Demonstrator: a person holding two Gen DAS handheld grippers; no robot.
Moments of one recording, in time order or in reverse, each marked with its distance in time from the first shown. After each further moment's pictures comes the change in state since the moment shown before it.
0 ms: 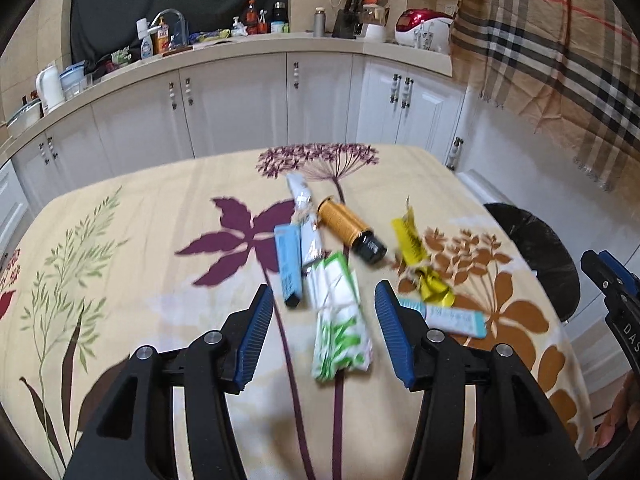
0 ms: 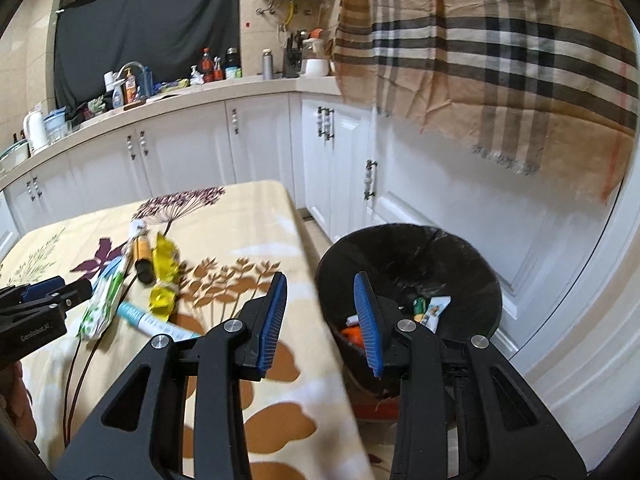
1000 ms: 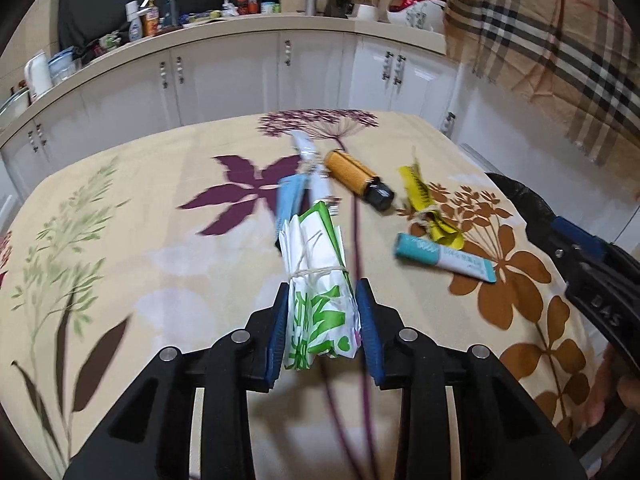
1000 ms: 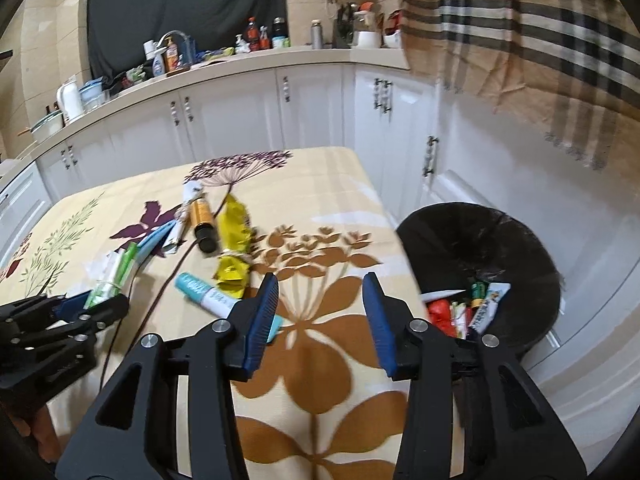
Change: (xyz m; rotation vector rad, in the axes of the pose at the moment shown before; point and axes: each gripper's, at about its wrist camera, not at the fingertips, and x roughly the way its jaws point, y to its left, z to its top) left arm -0.007 0.023 -0.027 0.007 0.064 -0.042; right arm 0.018 0.053 -0.006 -0.072 0.106 0.154
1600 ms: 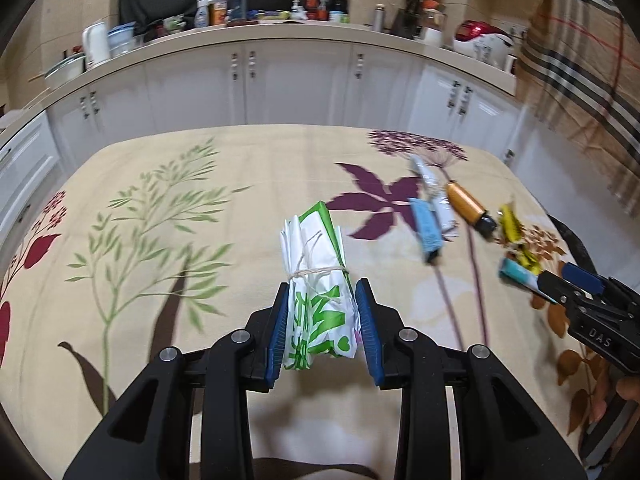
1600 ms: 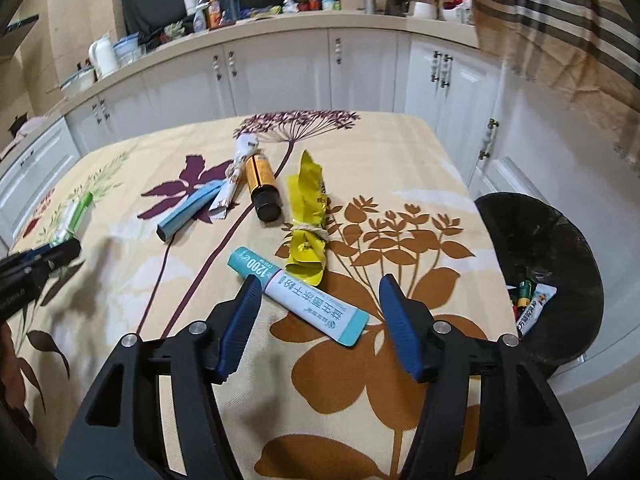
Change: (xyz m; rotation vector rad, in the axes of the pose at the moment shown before) left arm -0.026 0.091 -0.005 -0.143 -0.036 0.120; right arm 0.035 0.042 0.003 -0.109 0.145 0.116
